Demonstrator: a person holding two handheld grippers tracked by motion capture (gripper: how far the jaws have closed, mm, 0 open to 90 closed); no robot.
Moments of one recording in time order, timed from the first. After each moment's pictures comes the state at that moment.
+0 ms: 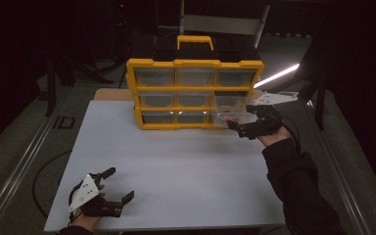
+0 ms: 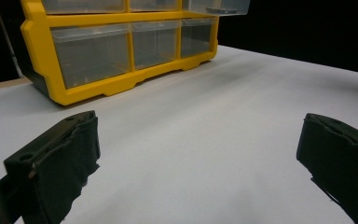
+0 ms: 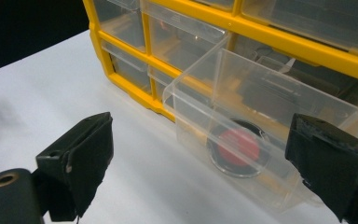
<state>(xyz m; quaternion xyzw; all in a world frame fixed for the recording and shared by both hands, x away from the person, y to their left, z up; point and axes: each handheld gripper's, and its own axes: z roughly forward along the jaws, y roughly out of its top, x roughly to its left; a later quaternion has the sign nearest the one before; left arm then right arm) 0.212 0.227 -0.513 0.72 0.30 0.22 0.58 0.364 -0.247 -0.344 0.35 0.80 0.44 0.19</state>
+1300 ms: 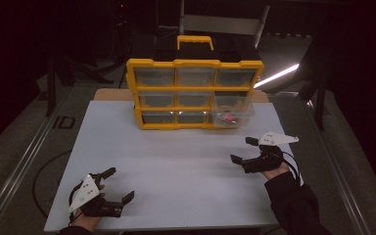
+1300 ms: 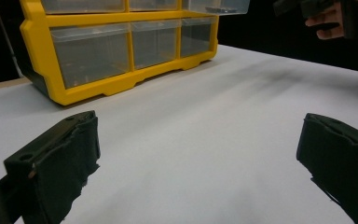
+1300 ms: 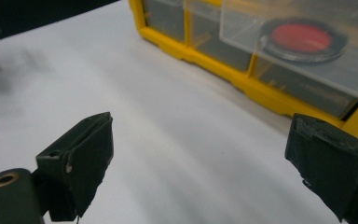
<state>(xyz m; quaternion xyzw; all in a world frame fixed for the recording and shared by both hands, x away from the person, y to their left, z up) 0.212 0.226 -0.513 0.72 0.30 0.22 0.58 0.319 -0.277 -0.437 0.32 0.80 0.48 0.15</state>
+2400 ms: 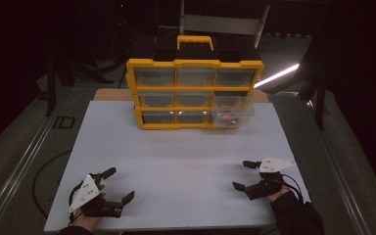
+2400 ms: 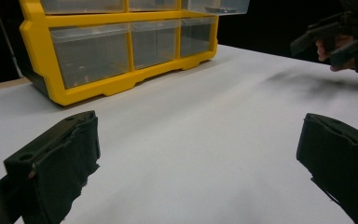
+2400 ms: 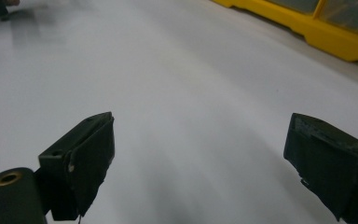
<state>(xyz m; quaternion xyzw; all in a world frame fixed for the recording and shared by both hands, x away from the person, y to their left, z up) 0.212 0.226 -0.512 0.72 0.30 0.23 0.58 0.281 -0.294 -0.495 0.25 0.83 0.48 0.11</state>
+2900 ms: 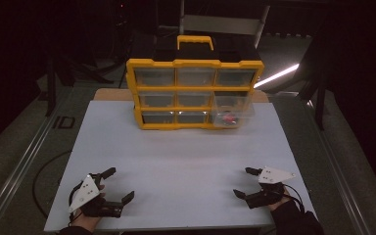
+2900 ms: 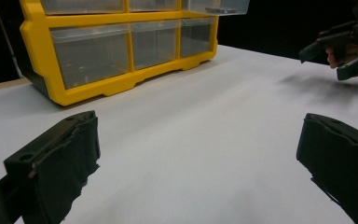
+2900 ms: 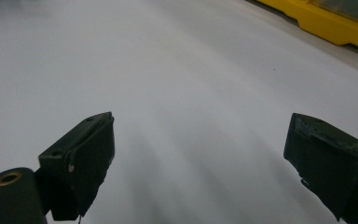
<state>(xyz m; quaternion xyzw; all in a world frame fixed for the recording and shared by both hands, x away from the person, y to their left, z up) 0.212 0.226 -0.512 0.72 0.30 0.22 0.58 0.259 -0.294 -0.506 0.26 0.84 0.46 0.14</state>
